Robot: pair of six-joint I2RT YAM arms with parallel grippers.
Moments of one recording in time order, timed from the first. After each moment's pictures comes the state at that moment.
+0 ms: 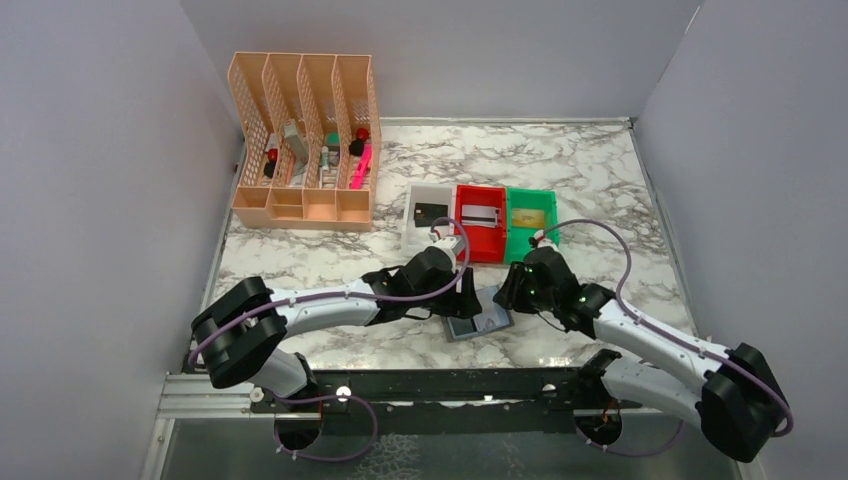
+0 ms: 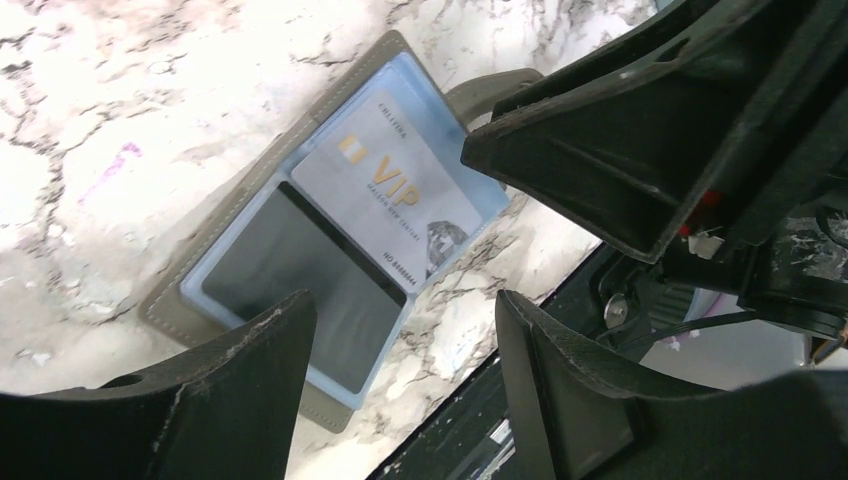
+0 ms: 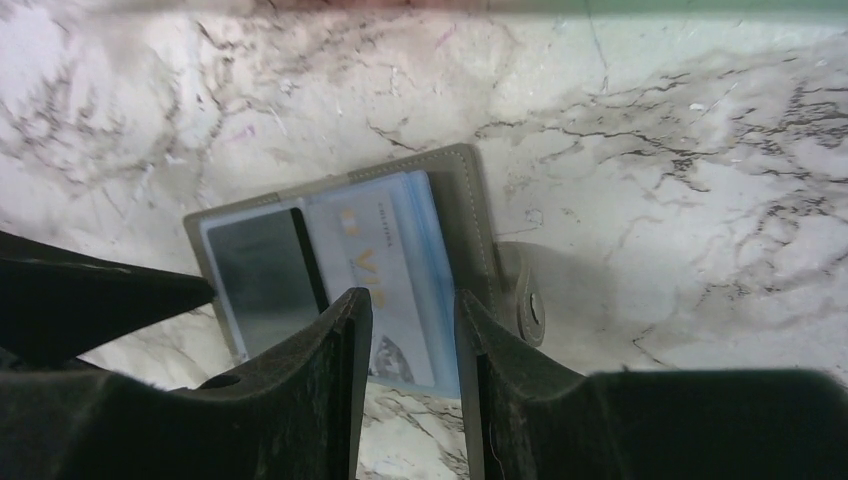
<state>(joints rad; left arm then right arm) -1.03 1.47 0.75 0.06 0.09 -0.77 0.66 0.95 0.44 -0.28 0.08 0.75</state>
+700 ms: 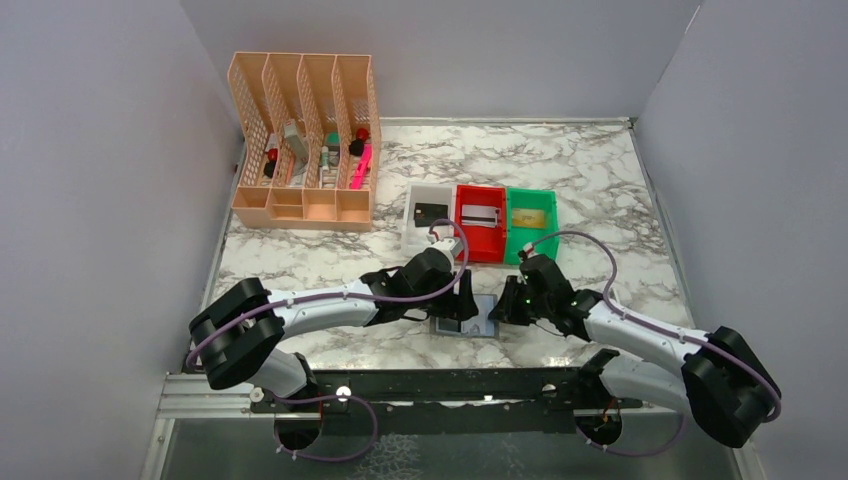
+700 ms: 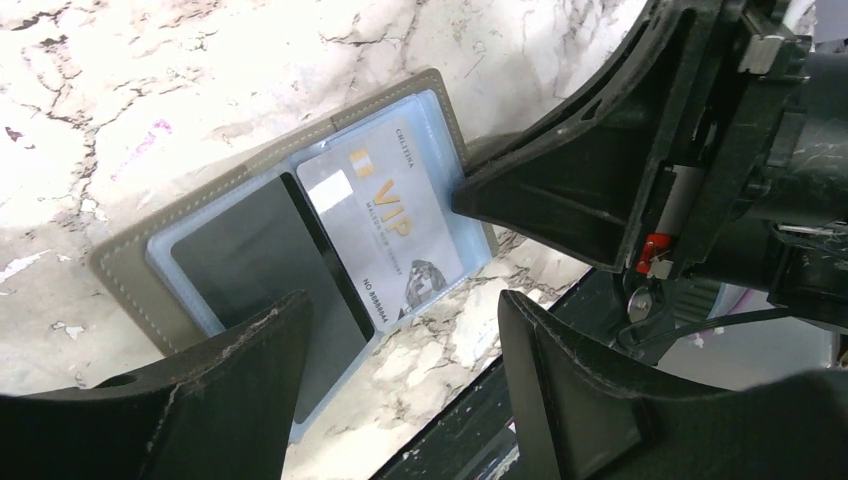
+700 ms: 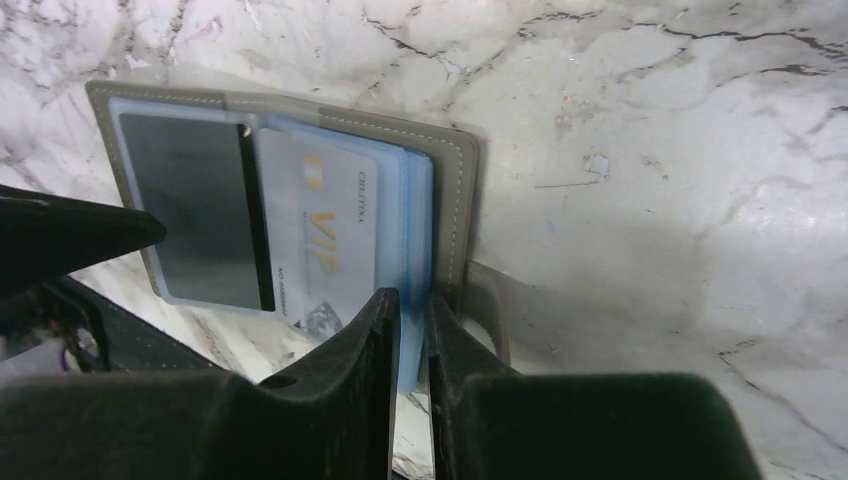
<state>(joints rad) -1.03 1.44 0.74 0.01 0.06 -0.76 0.66 1.08 0.37 -0.17 -0.13 0.74</state>
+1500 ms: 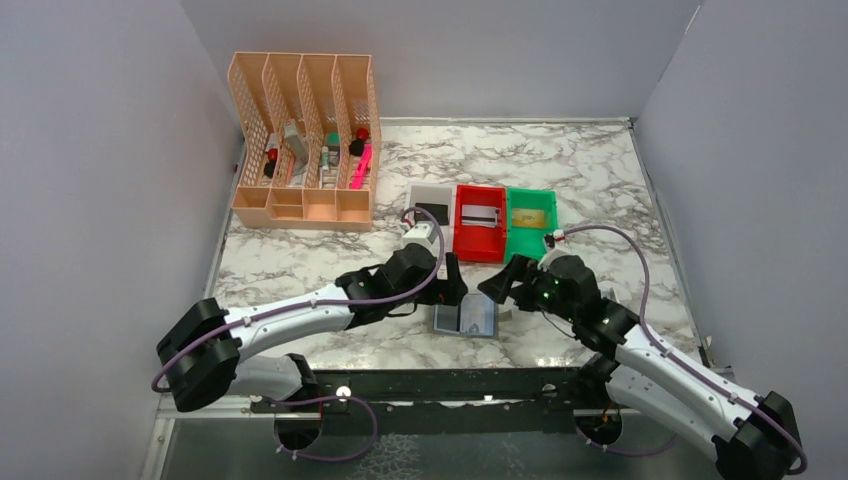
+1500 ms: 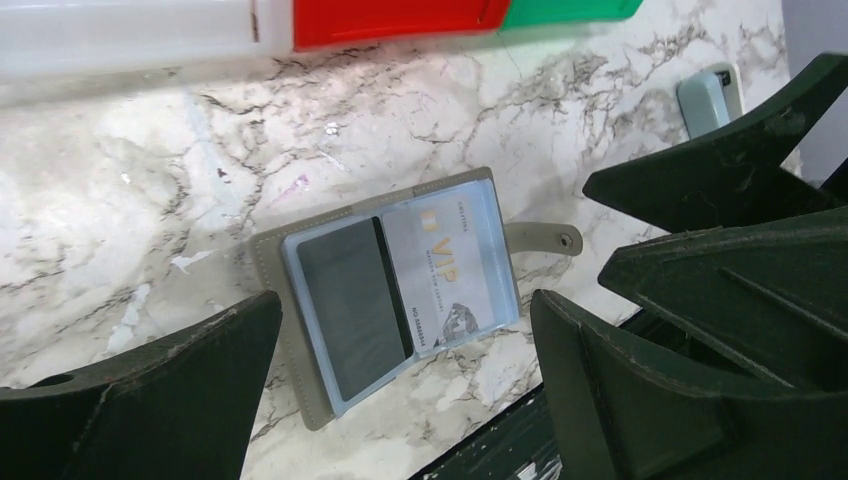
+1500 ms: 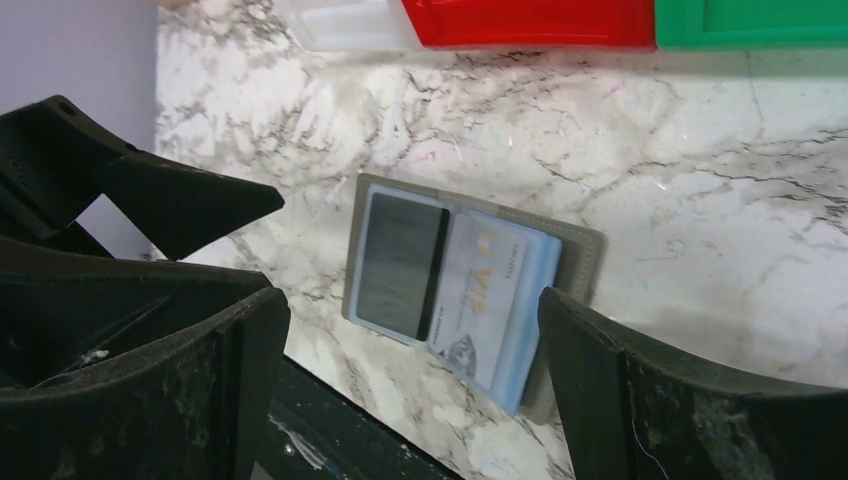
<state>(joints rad) -1.01 1.28 0.73 -0.10 -0.15 -0.78 0.66 0.73 0.38 -0.18 -0.04 0.82</state>
